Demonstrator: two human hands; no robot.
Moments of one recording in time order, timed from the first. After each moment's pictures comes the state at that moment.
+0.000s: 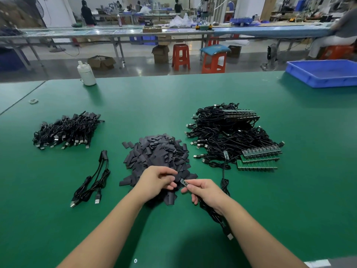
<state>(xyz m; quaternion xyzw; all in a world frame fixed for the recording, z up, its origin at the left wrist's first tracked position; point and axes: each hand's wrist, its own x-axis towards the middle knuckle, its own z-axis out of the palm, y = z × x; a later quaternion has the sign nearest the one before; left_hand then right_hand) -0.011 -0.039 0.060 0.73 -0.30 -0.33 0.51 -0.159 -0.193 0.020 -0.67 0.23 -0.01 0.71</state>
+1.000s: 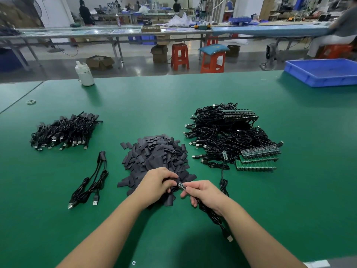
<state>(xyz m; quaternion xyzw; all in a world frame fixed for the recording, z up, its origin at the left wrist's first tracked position) -0.015 -0.038 0.067 0.80 -0.49 -0.16 0.31 -0.160 -0.196 0.018 -0.67 0.20 0.01 0.71</state>
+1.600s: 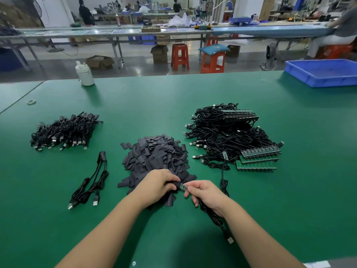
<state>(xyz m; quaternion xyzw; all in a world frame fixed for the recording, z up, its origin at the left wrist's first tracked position) -0.011 -0.040 0.071 0.79 -0.55 -0.12 0.22 -0.160 -0.195 0.018 -0.66 0.22 0.00 0.71</state>
